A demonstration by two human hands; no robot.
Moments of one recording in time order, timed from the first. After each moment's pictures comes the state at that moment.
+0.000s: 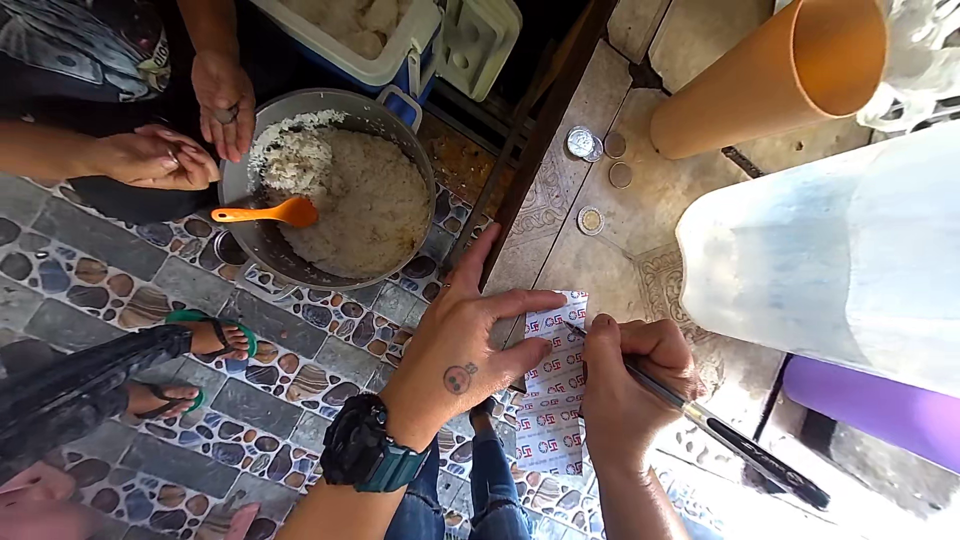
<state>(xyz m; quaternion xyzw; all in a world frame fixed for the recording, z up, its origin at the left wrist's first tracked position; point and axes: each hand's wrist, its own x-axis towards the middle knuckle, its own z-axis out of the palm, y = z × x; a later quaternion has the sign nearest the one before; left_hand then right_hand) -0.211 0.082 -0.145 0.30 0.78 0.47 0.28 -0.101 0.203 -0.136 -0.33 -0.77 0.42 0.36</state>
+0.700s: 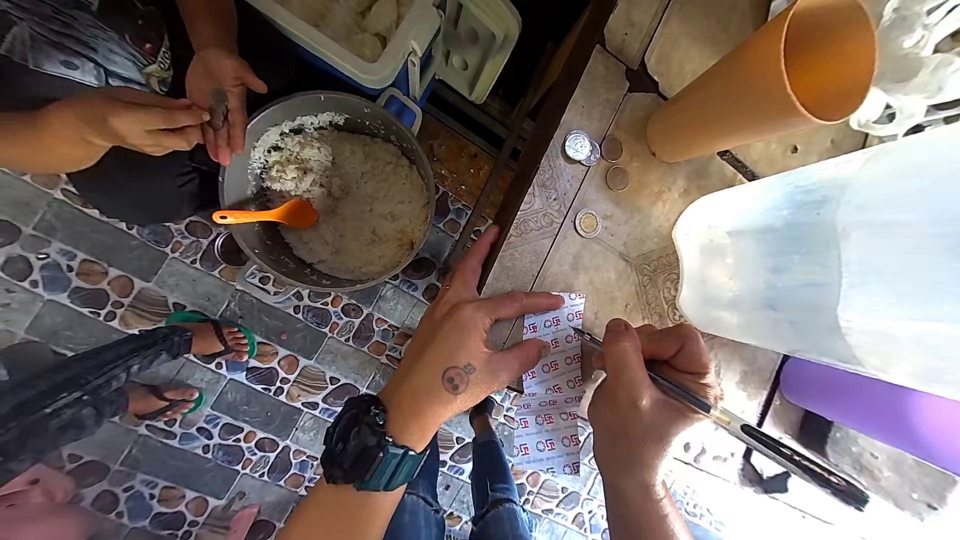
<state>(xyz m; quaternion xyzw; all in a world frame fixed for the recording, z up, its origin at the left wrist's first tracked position) -0.212 0.082 -0.146 0.30 0.78 0.47 0.28 -0.100 0.206 -0.126 -0.33 -0.72 0.48 0.37</state>
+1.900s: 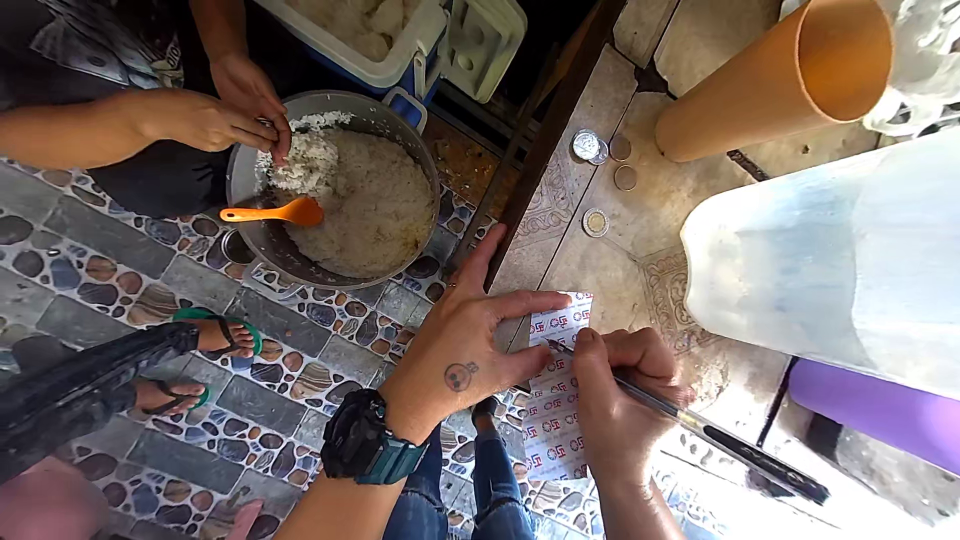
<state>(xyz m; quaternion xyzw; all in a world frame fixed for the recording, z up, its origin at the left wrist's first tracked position) -0.216 0.079 -0.145 0.31 0.78 0.45 0.30 -0.096 0.193 -0.133 -0.30 -0.76 0.48 0.32</state>
